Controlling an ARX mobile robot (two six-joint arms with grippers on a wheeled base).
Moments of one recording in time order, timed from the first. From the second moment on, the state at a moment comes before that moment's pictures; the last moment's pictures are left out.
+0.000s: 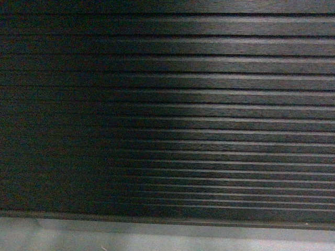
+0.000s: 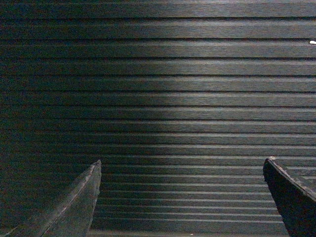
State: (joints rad) left arm 0.00 0.01 0.01 0.00 0.00 0.00; right arm 0.00 0.01 0.01 0.00 0.00 0.00
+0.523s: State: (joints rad) left arm 0.00 0.01 0.01 -0.01 0.00 0.00; right arm 0.00 0.01 0.01 -0.01 0.00 0.00
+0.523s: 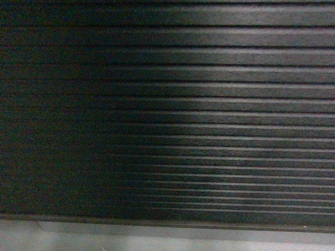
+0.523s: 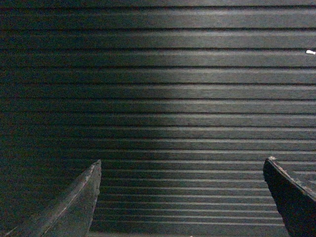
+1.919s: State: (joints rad) left arm 0.00 0.01 0.01 0.00 0.00 0.00; right arm 0.00 0.01 0.01 0.00 0.00 0.00
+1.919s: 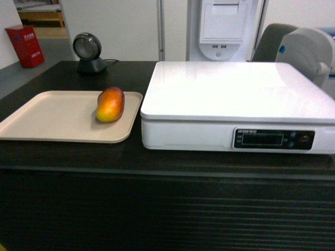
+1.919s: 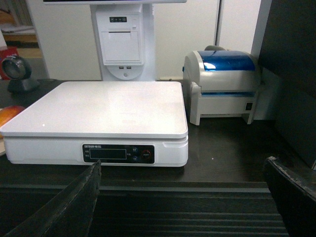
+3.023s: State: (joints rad) left arm 0.00 0.01 0.01 0.00 0.00 0.00; right arm 0.00 0.01 0.01 0.00 0.00 0.00
